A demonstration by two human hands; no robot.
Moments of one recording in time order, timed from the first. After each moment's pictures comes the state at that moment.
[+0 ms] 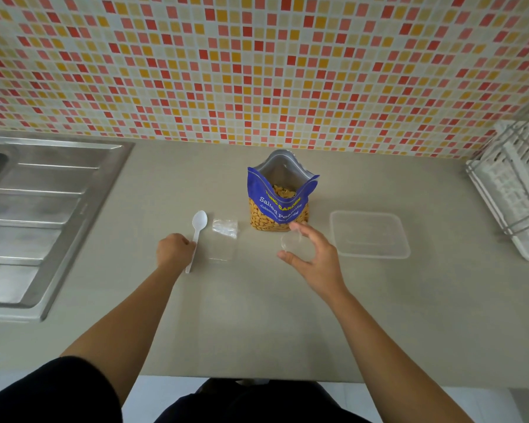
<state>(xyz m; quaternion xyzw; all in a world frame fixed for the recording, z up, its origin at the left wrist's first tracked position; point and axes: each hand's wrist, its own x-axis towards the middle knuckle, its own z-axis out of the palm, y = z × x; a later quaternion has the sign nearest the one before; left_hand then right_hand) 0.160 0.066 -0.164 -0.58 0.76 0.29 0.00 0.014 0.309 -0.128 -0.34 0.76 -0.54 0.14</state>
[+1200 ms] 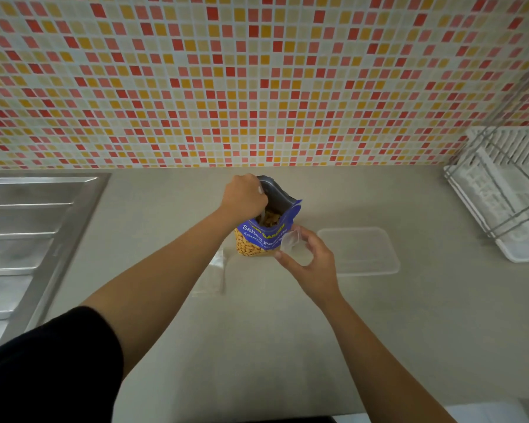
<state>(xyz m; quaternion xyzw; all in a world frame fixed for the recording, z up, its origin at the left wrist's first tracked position) -0.012 0.110 -0.028 -0.29 0.93 0.23 -0.05 -0.012 0.294 -0.111 -0.28 0.75 -0.59 0.11</state>
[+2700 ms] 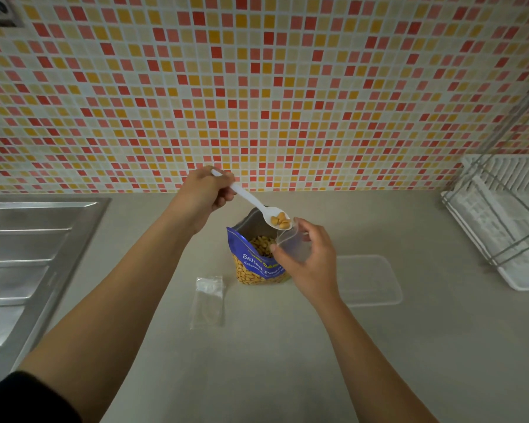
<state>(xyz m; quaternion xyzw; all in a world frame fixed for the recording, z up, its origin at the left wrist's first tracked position) 0.022 0.068 0.039 -0.34 0.64 0.67 -0.18 -0.034 0.257 -0.062 -0.28 0.78 -0.56 -0.02</state>
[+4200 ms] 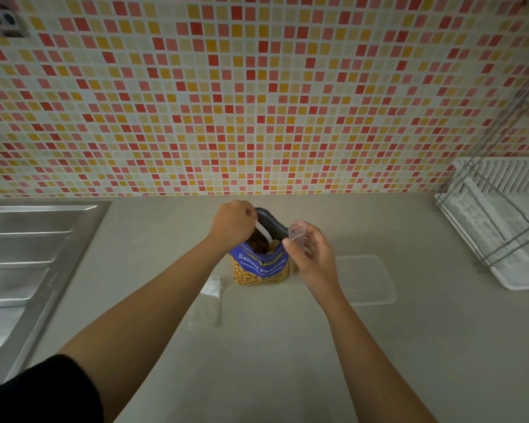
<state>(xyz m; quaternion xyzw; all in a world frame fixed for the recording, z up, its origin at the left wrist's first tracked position) -0.005 0.103 -0.015 -0.31 0.90 0.29 -0.07 -0.044 0.271 -0.070 -0.21 0.68 -0.68 0.16</state>
